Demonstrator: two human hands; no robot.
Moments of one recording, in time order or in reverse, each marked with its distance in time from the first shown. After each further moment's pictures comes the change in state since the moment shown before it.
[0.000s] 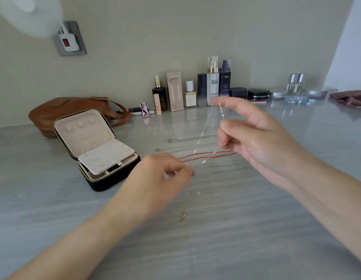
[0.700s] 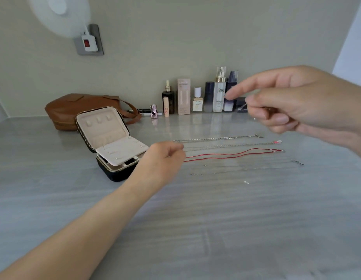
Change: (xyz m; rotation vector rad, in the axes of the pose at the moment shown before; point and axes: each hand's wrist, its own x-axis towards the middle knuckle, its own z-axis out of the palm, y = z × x) left_hand 0.021 -0.024 -0.008 -0.169 0.090 -0.151; right_hand -0.007 -0.087 -0.005 -0.400 -0.145 0.058
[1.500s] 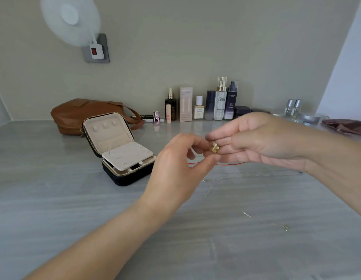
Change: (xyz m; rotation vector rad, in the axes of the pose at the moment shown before) left_hand -0.029 0.024 0.005 -0.016 0.210 0.485; right_hand 0.011 0.008 0.038 0.263 -0.217 0.276
